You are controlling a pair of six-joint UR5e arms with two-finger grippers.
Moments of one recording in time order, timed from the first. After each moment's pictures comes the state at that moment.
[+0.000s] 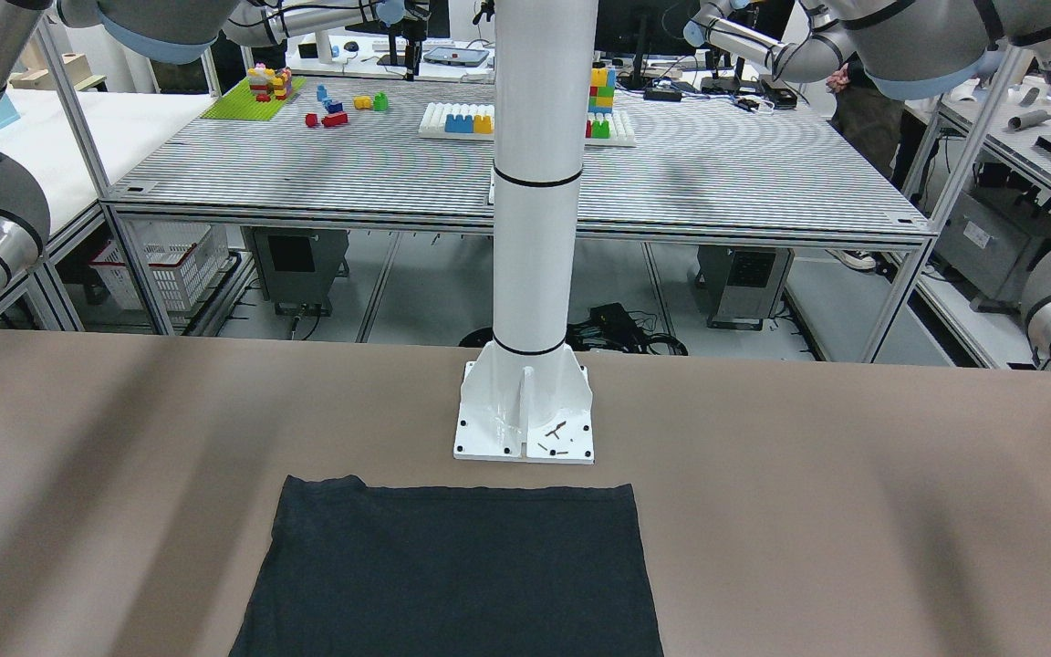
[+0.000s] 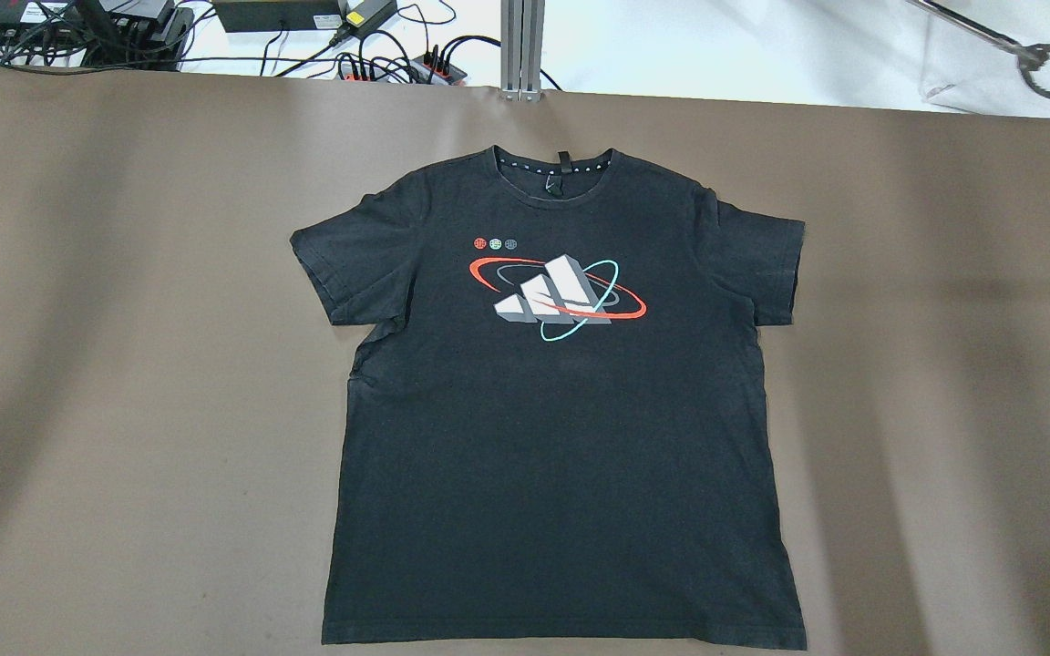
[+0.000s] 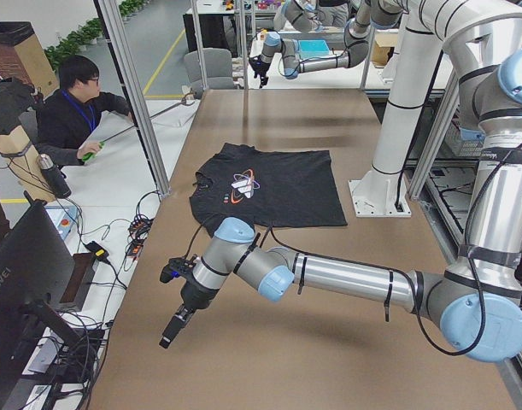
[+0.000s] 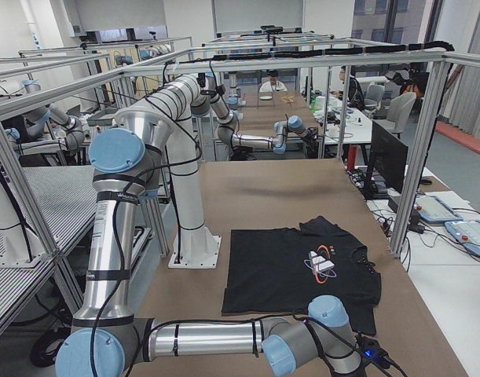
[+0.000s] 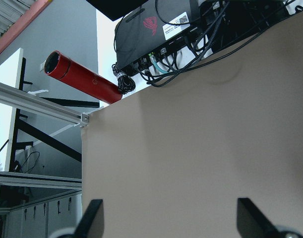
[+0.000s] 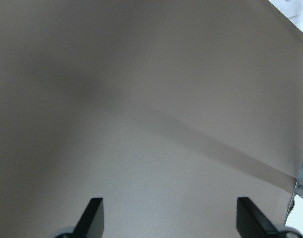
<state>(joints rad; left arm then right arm) -1.41 -1.80 -1.51 -2.02 -1.68 -0.18 1.47 -1.54 1.58 -1.15 2.00 -0.11</state>
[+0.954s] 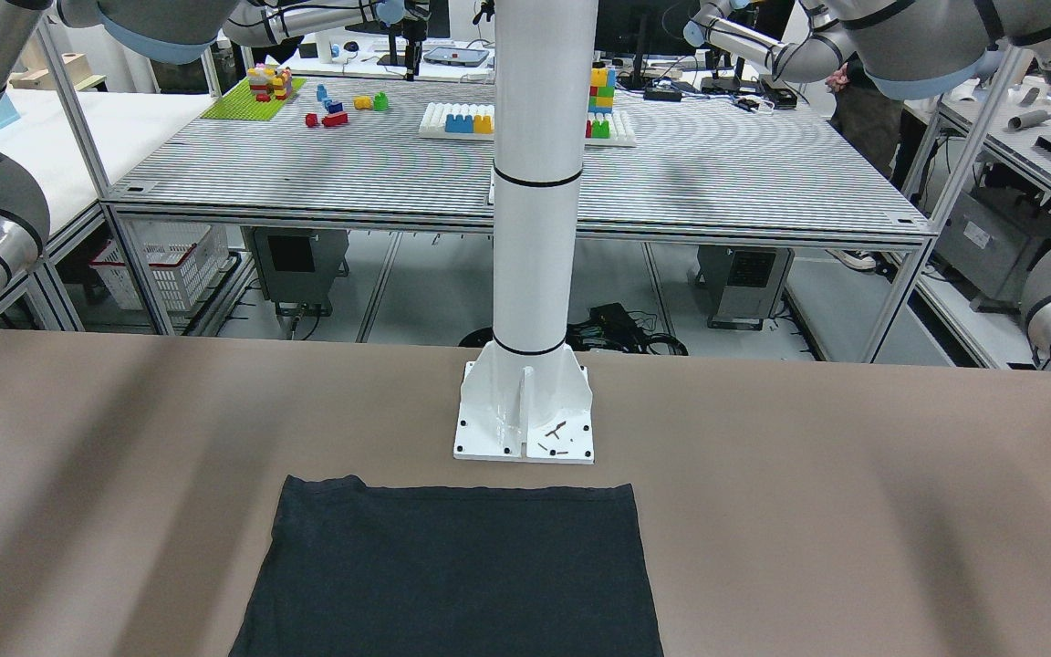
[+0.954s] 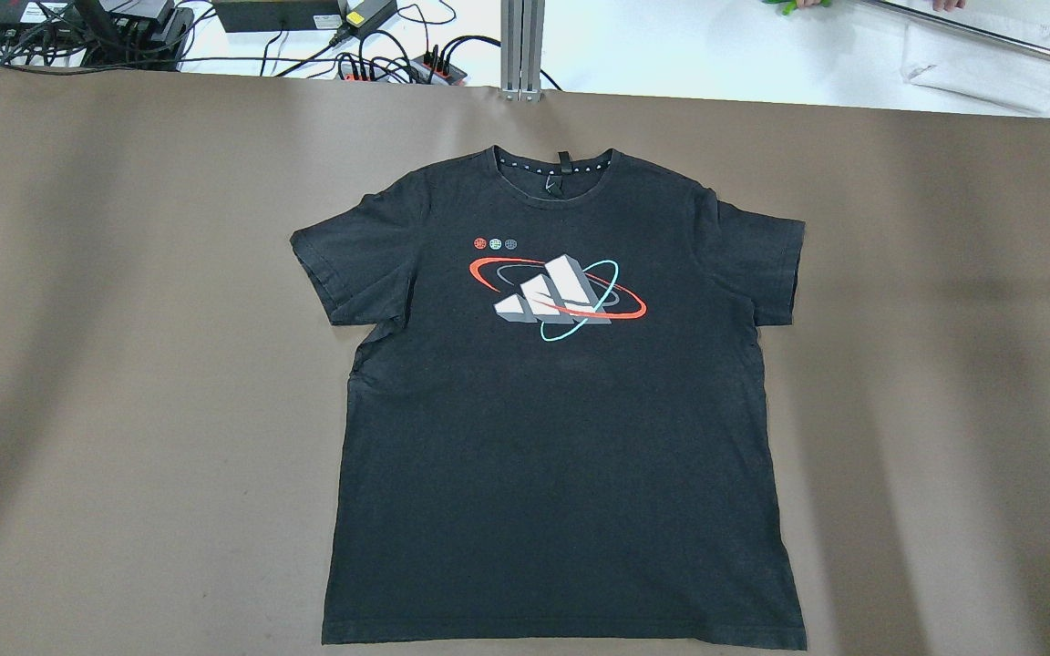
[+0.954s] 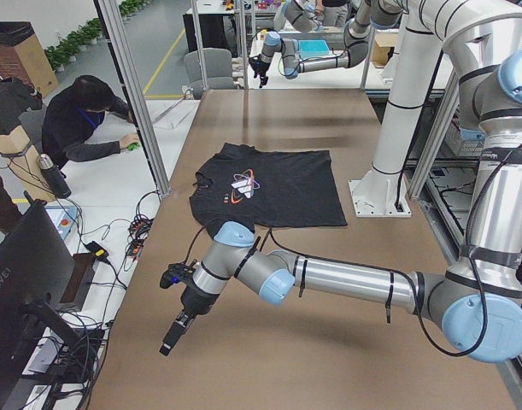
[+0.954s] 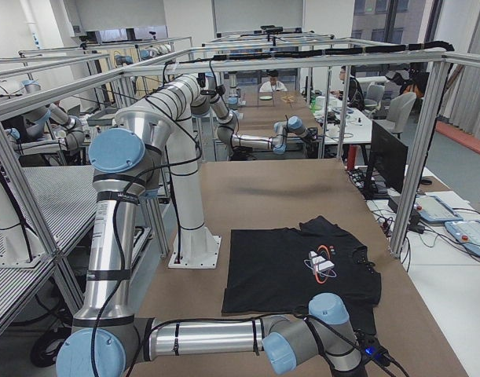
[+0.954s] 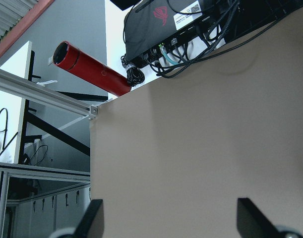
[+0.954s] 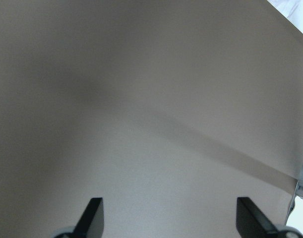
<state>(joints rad) -1.41 -1.80 -1.50 -2.02 -1.65 -0.18 1.46 -1.53 1.59 -1.17 2.00 -0.11</state>
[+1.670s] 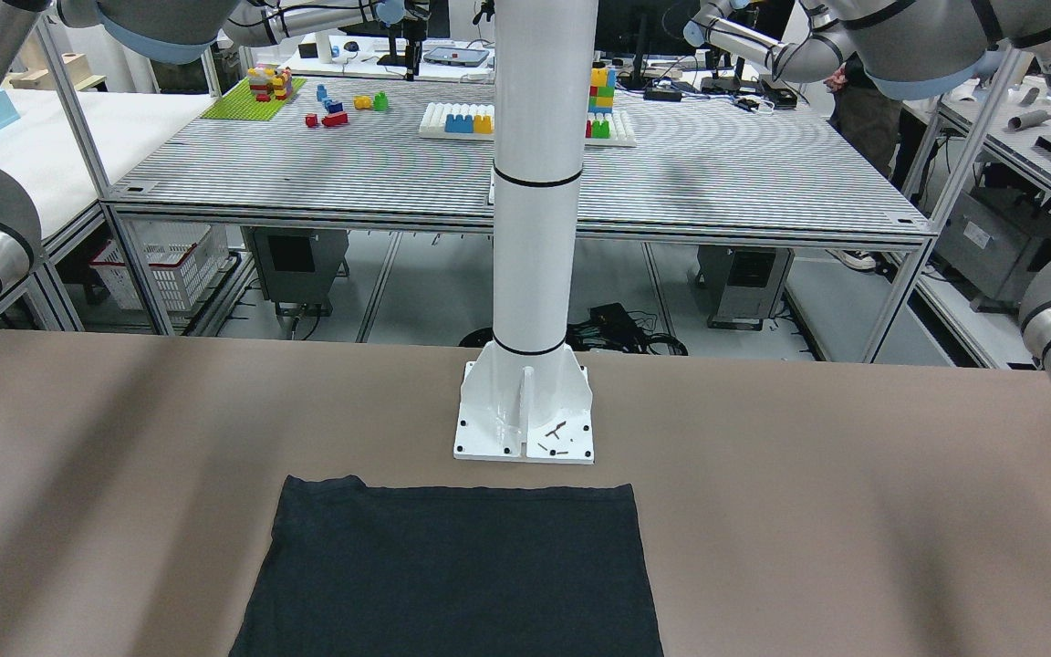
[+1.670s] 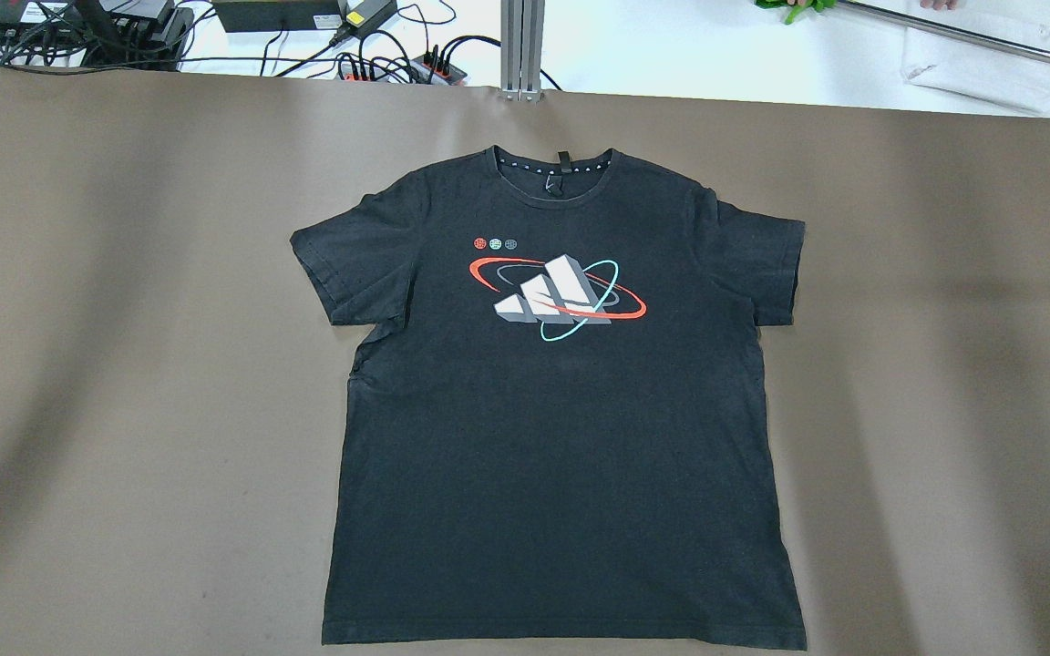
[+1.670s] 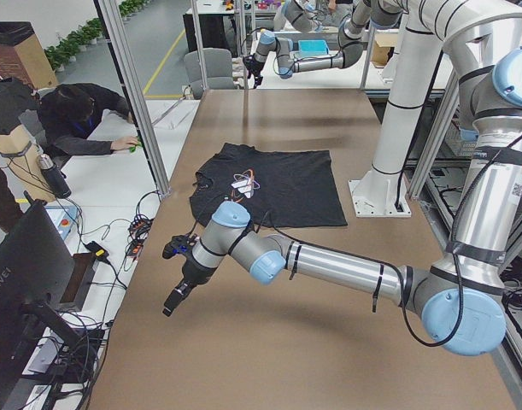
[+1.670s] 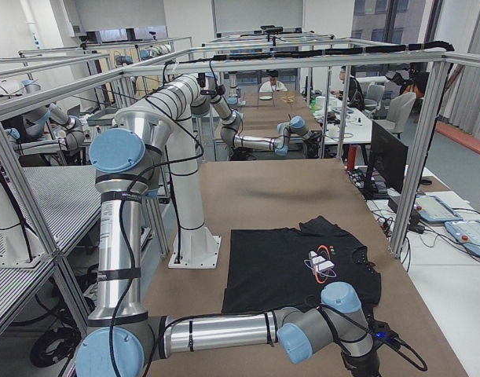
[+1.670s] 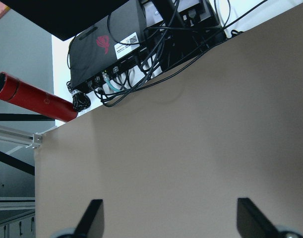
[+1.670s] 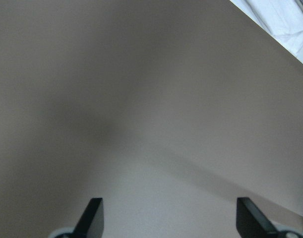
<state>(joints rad) -1.36 -1.86 -1.53 -2.03 -1.80 -0.19 1.46 -1.45 1.56 -1.16 2.04 -0.11</state>
